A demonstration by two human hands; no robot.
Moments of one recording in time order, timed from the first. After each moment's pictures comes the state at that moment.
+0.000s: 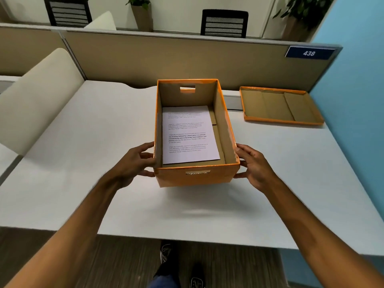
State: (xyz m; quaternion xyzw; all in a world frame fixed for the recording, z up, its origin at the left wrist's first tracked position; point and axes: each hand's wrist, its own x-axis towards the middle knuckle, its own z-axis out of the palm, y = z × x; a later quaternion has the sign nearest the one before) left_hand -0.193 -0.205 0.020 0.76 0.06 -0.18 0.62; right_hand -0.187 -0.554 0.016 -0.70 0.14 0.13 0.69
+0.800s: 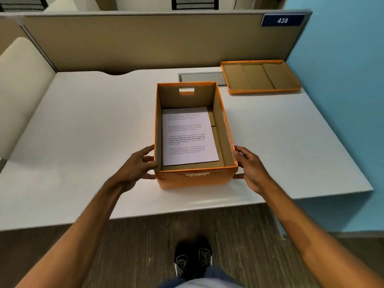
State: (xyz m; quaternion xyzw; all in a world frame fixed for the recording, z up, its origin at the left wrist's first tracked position) left_hand -0.241 -0.198 -0.016 0.77 0.03 -0.27 0.58; right_hand -0.291 -0.537 -0.021 -0.70 0.19 0.10 0.68
